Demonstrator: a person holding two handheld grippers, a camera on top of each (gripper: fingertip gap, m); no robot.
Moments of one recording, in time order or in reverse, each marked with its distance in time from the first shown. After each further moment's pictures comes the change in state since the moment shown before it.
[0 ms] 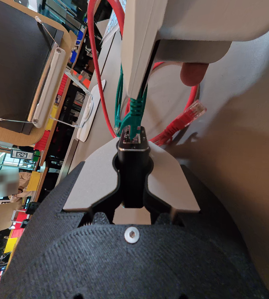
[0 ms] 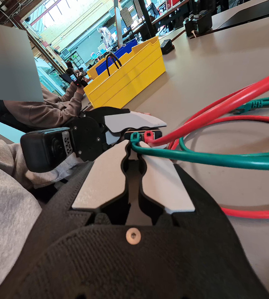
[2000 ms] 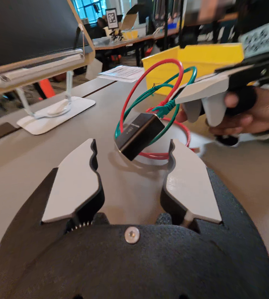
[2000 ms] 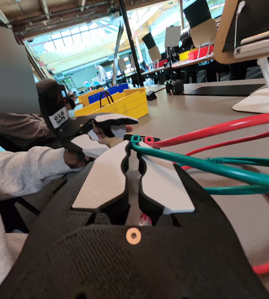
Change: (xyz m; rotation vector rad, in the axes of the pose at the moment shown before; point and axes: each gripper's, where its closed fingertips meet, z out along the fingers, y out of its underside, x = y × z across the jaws) left arm -0.048 -0.017 -0.018 0.325 0.206 -0.737; right arm 0.012 -0.047 -0.025 0.239 0.057 -0.212
